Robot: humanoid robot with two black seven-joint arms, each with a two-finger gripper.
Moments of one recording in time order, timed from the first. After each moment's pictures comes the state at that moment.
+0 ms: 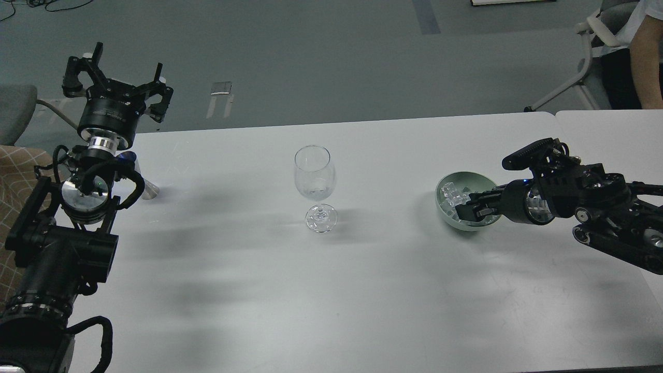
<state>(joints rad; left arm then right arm) -0.62 0.23 -1.48 -0.76 0.05 -0.41 -0.04 0.96 -0.61 0.01 1.09 -1.64 0.24 0.08</state>
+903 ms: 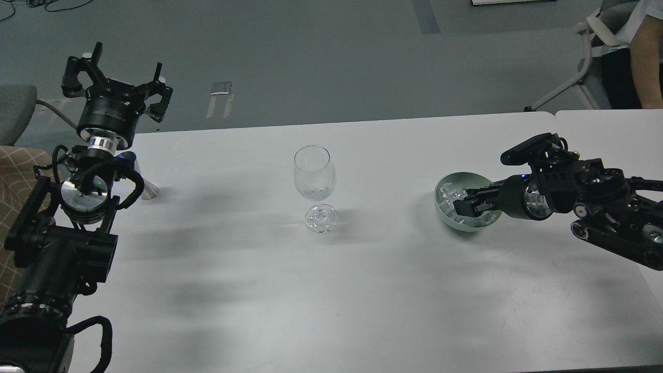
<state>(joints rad) -0.62 0.24 -1.48 -0.76 0.05 -0.41 -0.04 0.97 -0.61 0.02 1.10 -1.64 0.24 0.08</state>
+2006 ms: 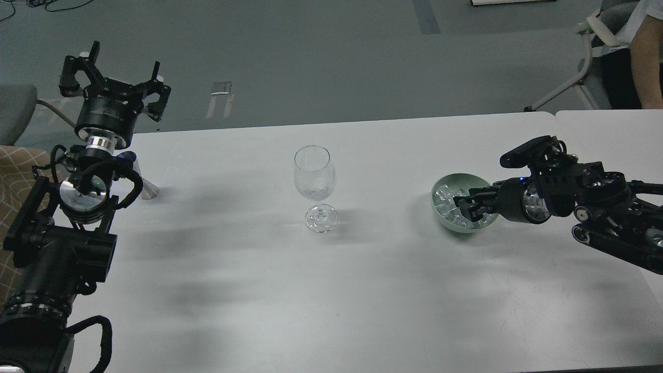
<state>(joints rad) -0.62 0.23 -1.49 -0.76 0.05 -0.42 -0.04 0.96 -0.63 0.02 1.14 -1.64 0.23 0.09</state>
